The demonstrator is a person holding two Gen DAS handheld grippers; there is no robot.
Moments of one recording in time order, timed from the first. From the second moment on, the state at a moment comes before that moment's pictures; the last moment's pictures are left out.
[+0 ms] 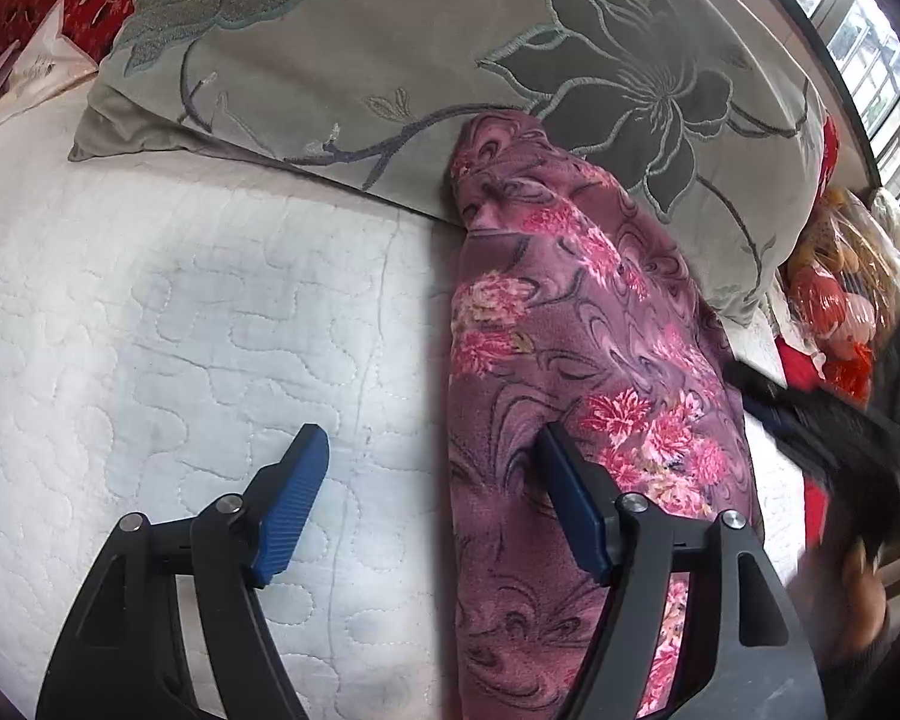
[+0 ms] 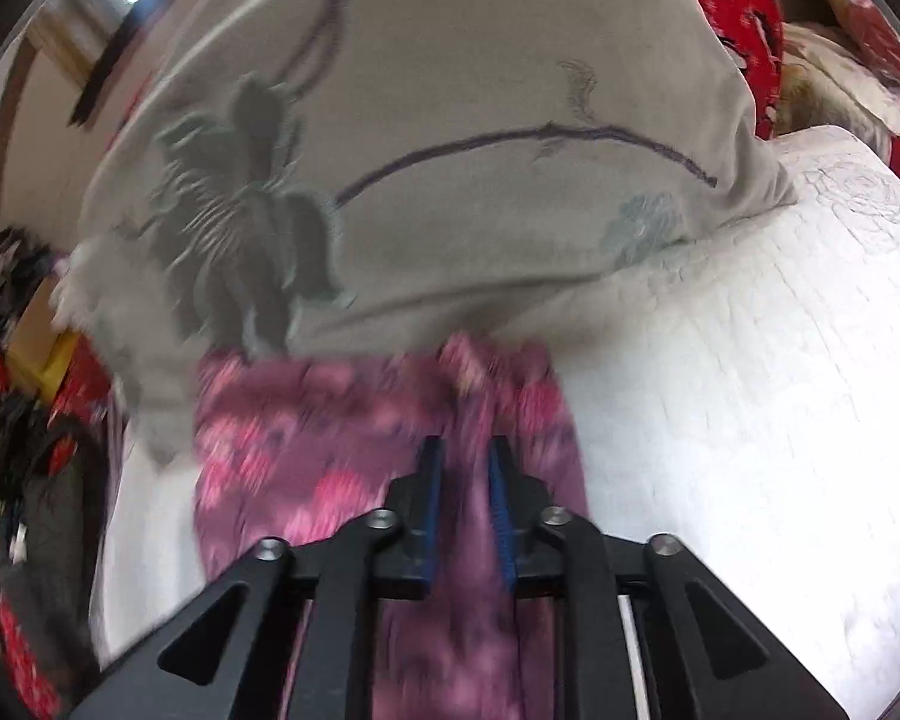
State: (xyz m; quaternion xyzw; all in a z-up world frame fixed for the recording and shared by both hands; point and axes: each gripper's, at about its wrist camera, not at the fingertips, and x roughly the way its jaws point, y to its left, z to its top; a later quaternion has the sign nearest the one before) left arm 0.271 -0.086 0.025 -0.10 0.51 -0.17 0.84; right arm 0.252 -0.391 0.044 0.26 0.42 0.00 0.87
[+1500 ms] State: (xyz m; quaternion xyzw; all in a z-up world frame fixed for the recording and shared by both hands) left arm 0.273 -0.127 0.053 -0.01 0.56 -0.18 0.81; right arm 0.184 -0.385 0.067 0.19 0.38 0.03 0.91
